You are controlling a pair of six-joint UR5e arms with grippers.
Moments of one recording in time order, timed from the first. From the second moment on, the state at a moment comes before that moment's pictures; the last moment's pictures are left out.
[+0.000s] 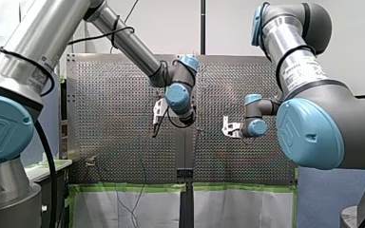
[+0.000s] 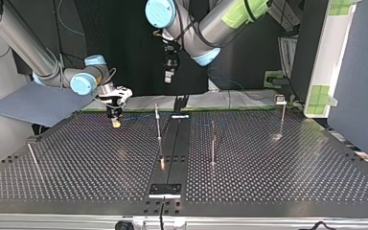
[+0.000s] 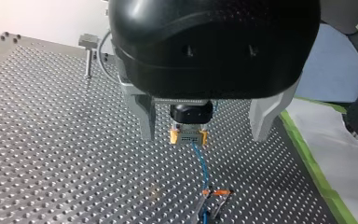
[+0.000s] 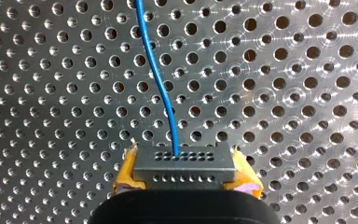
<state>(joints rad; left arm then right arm) -0.82 -1.98 -1.74 -2.88 -2.17 -1.71 1.86 -0.80 1.48 -0.51 1.33 1.61</state>
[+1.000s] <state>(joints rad) -0.83 -1.73 -1.99 -2.73 -2.17 -1.78 1.86 -0.80 1.48 -0.50 1.33 1.62</state>
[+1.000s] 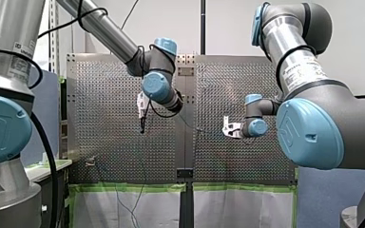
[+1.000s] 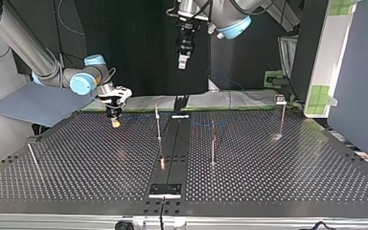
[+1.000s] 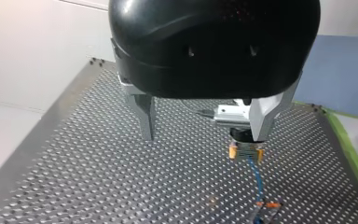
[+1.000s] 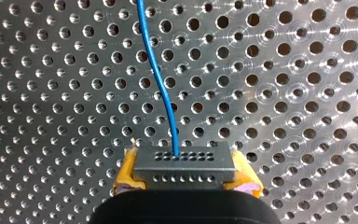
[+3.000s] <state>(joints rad) -0.86 -1.45 -2.29 -2.45 -2.16 -1.82 1.83 -0.98 1.48 -0.37 1.43 1.64</state>
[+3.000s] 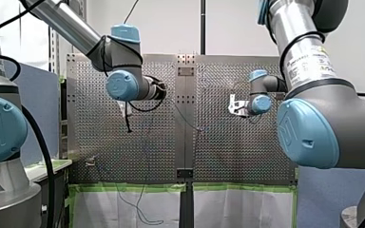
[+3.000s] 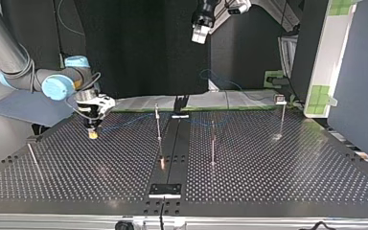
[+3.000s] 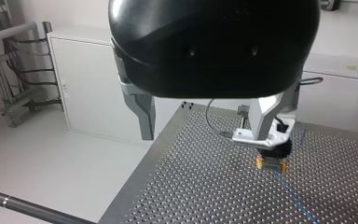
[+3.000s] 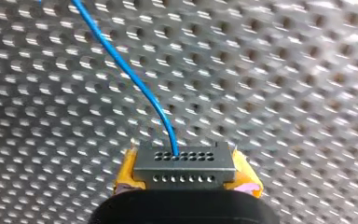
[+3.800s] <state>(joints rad) -0.87 -1.50 -2.31 -2.50 -2.17 -1.79 1.75 -1.19 1.48 -0.20 1.58 1.62</state>
